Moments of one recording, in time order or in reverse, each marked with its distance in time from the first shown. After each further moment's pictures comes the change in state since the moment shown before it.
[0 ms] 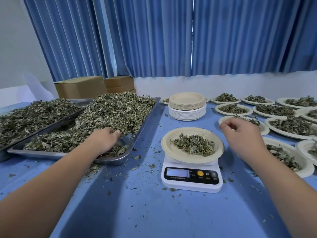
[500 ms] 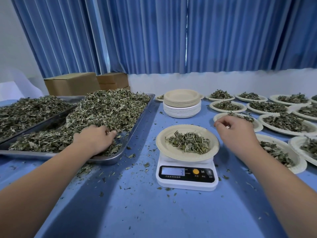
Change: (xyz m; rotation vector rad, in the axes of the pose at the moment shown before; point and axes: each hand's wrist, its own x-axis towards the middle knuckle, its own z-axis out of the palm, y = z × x) left_hand 0.000 0.003 0.002 0.209 0.049 0.030; right_hand 0.003 0.003 0.003 -0.023 -0.028 -0.008
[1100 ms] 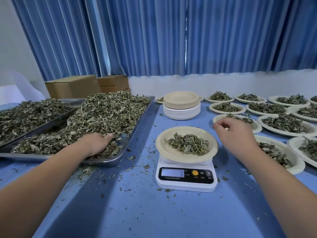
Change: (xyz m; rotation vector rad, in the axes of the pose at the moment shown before) left_hand -0.003 -0.005 -0.006 -0.099 -0.183 0.014; right_hand -0.001 -0.002 -0.003 -0.030 -0.013 0.005
